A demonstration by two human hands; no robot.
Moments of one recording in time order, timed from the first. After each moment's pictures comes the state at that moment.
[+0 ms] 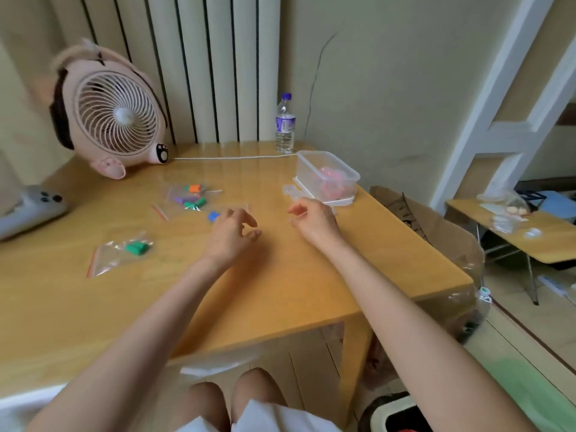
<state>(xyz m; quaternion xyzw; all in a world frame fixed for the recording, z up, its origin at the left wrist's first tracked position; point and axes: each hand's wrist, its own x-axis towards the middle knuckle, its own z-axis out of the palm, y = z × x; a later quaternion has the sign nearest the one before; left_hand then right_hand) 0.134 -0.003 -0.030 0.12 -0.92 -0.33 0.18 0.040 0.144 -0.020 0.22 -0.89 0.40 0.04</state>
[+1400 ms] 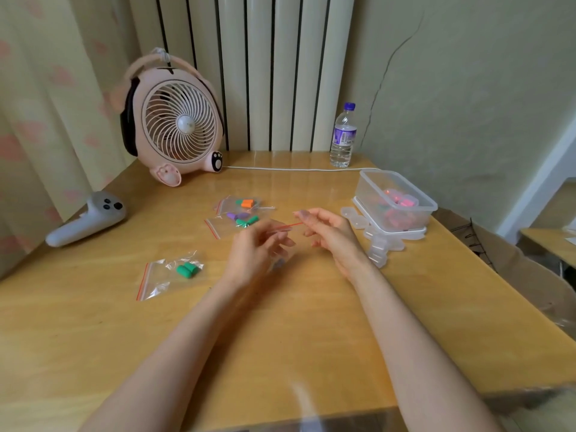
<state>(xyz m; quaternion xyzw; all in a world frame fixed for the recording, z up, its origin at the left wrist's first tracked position) 0.131 -0.055 -0.026 0.08 -0.79 -0.55 0.26 0.031 0.069 -0.013 0.25 -0.67 0.67 -0.17</state>
